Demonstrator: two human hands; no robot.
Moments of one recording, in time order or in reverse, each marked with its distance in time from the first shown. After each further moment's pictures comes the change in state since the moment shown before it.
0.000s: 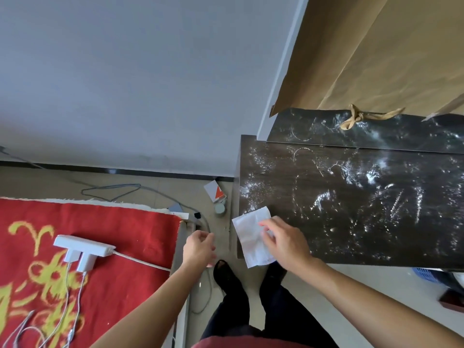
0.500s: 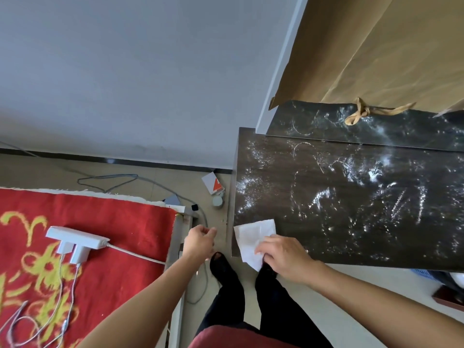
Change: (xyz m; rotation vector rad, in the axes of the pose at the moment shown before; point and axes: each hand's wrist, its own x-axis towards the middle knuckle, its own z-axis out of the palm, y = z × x) left_hand 0.017 0.003 0.017 0.196 -0.010 0.004; right_hand -0.009 0.024 0.004 -0.087 -0.429 -0.209
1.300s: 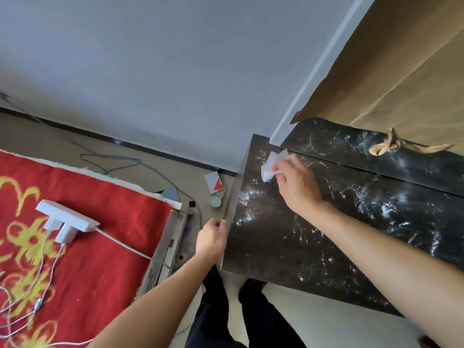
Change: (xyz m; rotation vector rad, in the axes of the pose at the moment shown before) left_hand 0.016 0.029 0.047 0.026 0.111 0.053; right_hand 0.119 0.044 -0.120 -0.028 0.505 0.069
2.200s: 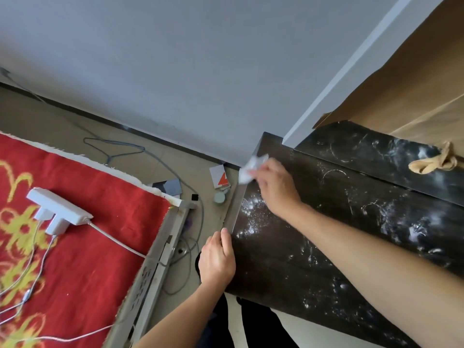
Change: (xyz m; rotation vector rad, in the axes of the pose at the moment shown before) left_hand -0.004 -0.005 0.040 0.041 0.248 0.088; right_hand 0.036 0.013 0.082 0.133 -0.185 -0.078
